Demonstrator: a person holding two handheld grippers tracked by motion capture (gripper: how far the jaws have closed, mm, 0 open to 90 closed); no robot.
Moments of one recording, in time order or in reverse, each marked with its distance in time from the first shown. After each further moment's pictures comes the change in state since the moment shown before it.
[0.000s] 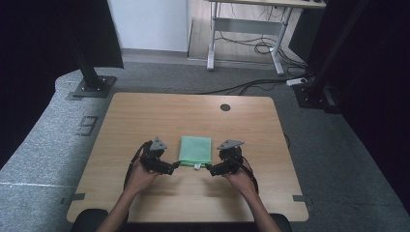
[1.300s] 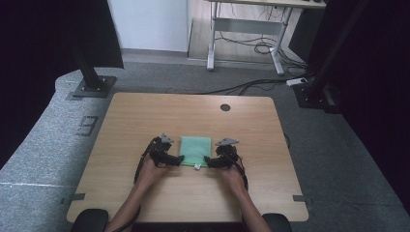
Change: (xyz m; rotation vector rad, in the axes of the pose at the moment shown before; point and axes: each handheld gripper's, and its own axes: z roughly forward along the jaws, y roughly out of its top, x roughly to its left) left arm 0.026 0.000 0.066 0.098 0.090 -0.111; right arm -0.023 -0.014 0.058 -0.013 -0.100 0.105
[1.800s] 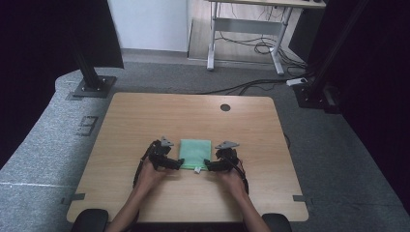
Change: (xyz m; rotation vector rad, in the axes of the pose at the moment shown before) left arm -0.006 -0.006 -0.005 0.003 -0.002 0.011; right arm 0.007 -0.006 -0.007 0.005 -0.002 -0.003
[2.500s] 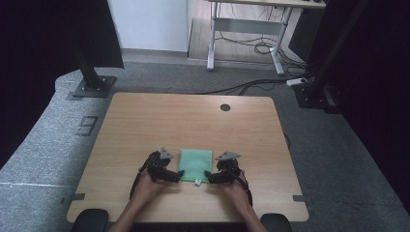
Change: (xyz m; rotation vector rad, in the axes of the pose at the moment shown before) left arm -0.028 -0.026 -0.021 0.004 -0.013 0.019; right arm 0.022 -0.022 -0.027 0.032 0.028 -0.029
